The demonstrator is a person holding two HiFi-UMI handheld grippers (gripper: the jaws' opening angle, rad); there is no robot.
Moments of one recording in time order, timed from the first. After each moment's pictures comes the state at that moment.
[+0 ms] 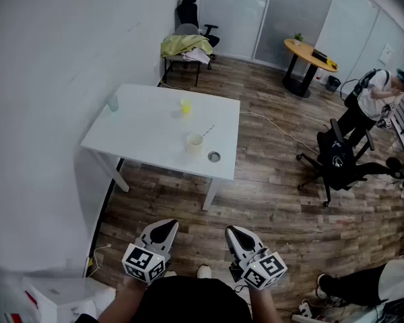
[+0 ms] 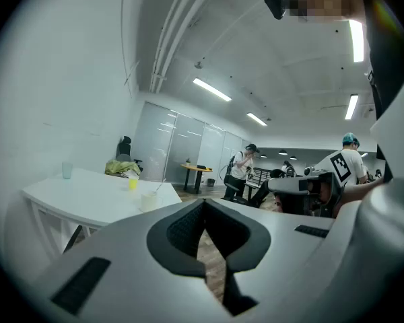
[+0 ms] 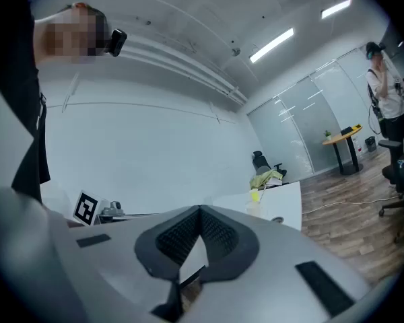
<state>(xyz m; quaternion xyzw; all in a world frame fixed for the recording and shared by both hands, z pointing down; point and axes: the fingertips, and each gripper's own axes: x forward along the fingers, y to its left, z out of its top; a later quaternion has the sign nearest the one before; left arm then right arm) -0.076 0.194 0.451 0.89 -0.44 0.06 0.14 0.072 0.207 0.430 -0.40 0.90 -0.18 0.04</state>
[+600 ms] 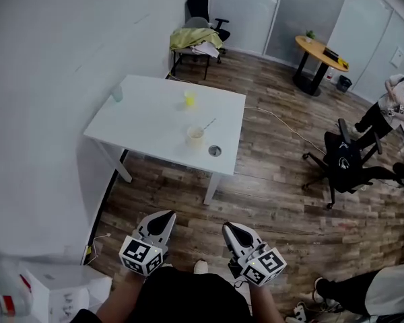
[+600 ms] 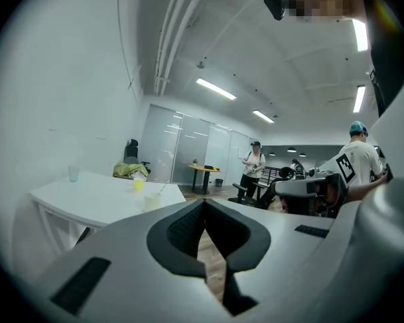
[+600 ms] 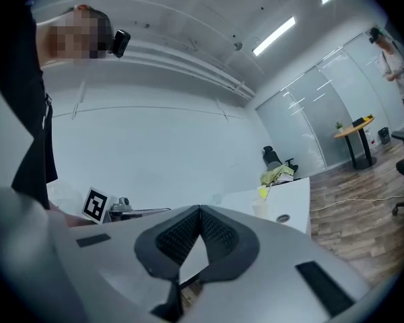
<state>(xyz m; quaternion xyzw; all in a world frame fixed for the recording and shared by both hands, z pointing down) -0.057 0.186 0.449 0.87 -0.47 0.06 0.13 0.090 0.204 0.435 -0.35 0.92 -0.18 0.04</state>
